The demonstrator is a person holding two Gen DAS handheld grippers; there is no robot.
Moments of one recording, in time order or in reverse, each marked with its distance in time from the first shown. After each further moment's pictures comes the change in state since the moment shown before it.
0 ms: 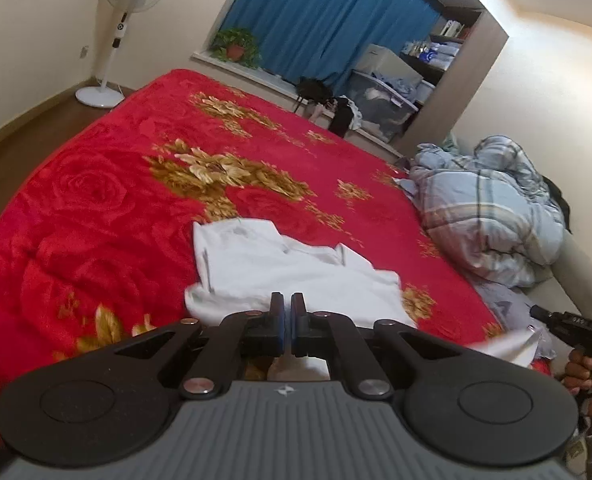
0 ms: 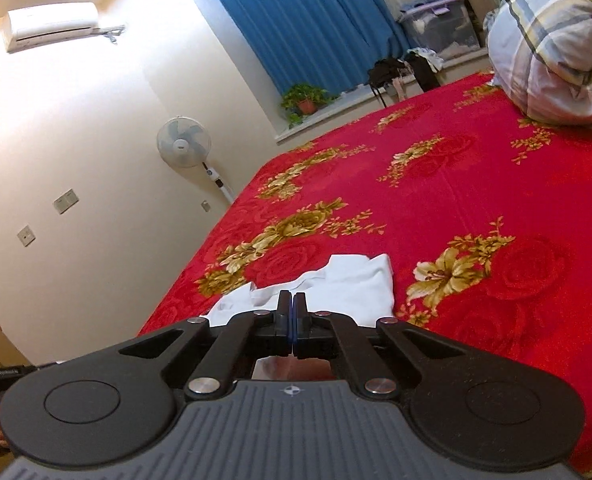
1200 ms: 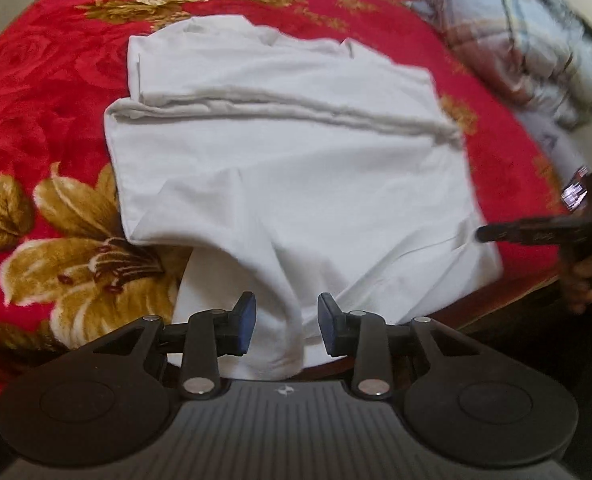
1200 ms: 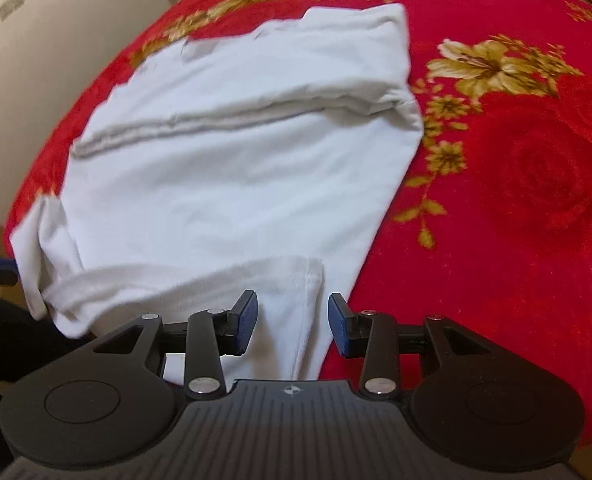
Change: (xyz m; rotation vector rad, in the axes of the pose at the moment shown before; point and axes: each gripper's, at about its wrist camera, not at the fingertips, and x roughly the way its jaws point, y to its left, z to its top) left arm 0.145 -0.039 -0.124 0.206 0.478 0.101; right arm 0.179 -0.024 -0.143 -0.190 0.595 -0.162
